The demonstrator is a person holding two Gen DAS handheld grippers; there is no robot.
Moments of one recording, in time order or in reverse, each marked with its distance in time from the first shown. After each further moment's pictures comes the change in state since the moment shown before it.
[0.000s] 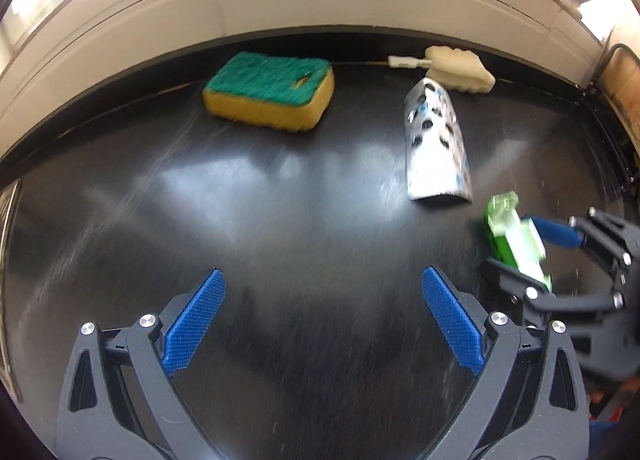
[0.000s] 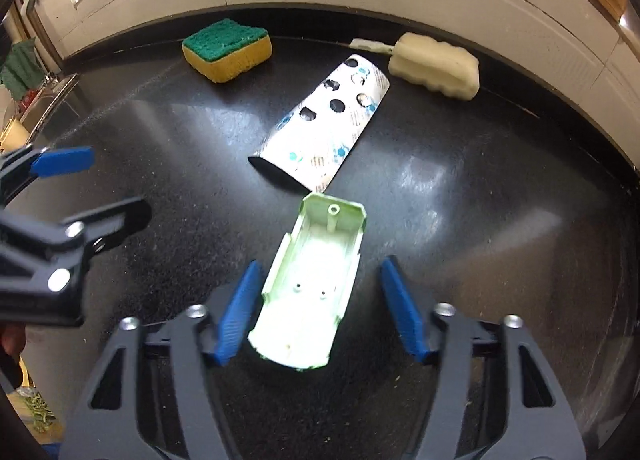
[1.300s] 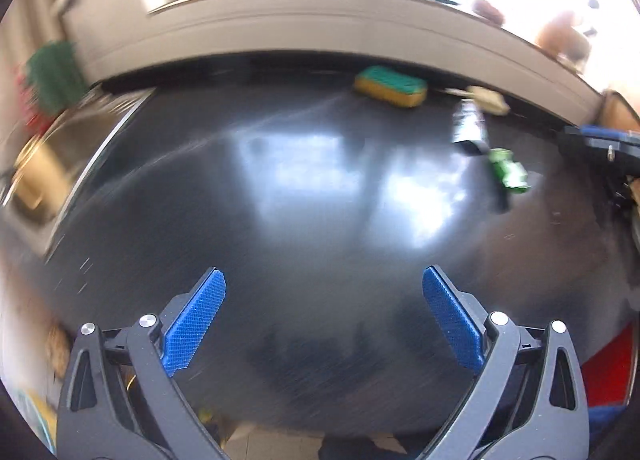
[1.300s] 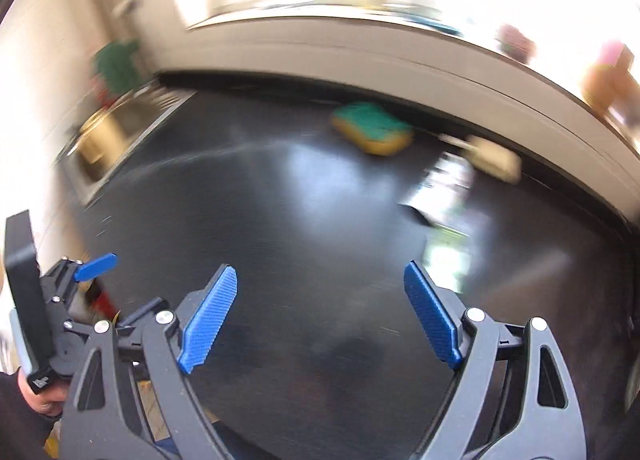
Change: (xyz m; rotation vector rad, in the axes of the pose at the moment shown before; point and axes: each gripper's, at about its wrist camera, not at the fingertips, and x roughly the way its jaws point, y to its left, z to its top) left arm -0.161 0.052 -0.171 -0.204 -0.157 0.123; right arm -0.170 0.078 -0.024 -0.014 -0.122 0.085
